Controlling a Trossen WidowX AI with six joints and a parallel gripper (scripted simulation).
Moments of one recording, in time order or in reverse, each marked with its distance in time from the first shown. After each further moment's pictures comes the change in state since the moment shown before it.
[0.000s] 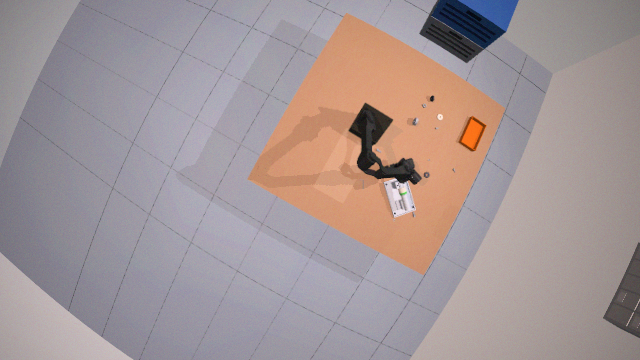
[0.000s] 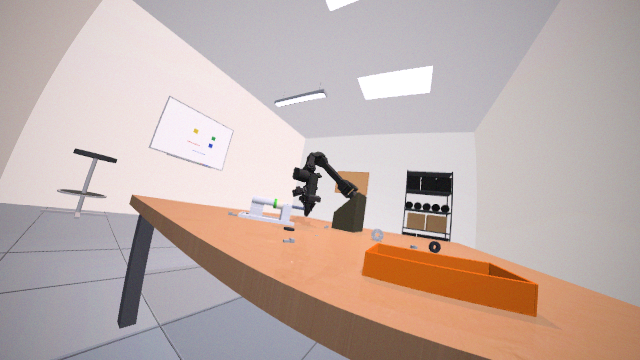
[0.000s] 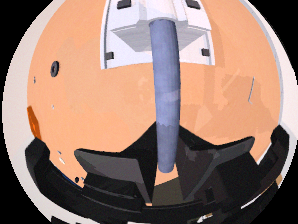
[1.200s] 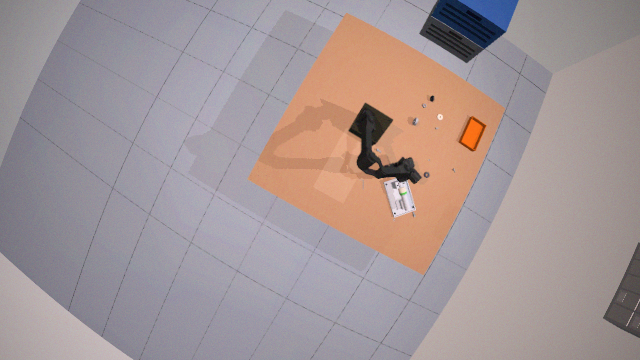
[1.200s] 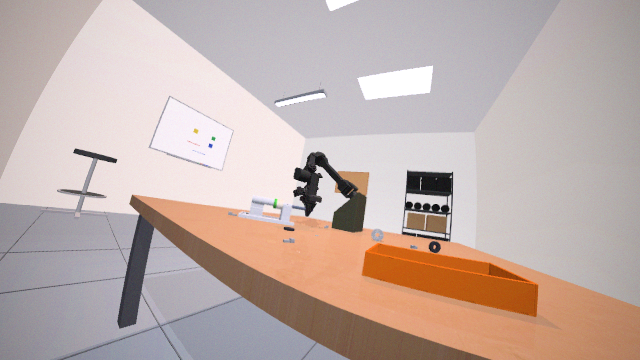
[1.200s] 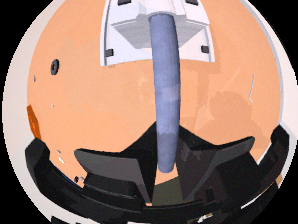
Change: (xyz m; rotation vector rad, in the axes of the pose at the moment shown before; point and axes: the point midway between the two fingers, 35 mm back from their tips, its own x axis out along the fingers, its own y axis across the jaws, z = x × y) arm 0.000 0.000 -0.005 0.000 0.000 0.000
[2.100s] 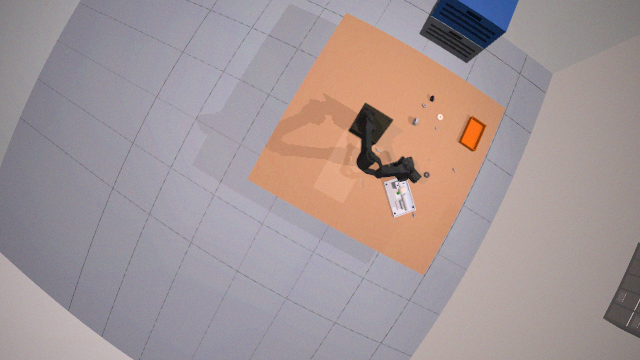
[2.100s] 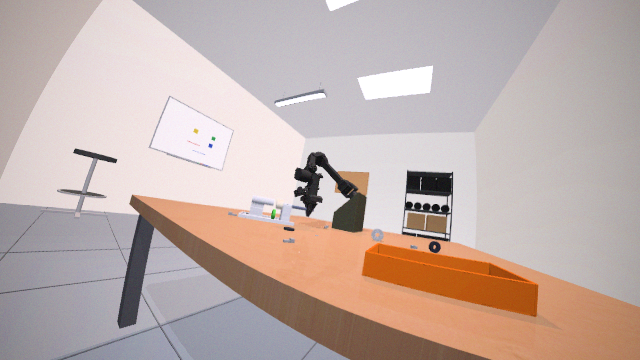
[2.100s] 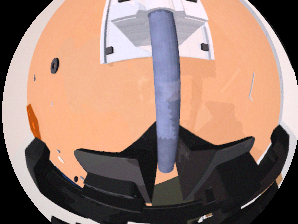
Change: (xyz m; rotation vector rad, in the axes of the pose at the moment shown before) arm 0.000 0.000 -0.003 0.000 0.000 0.000
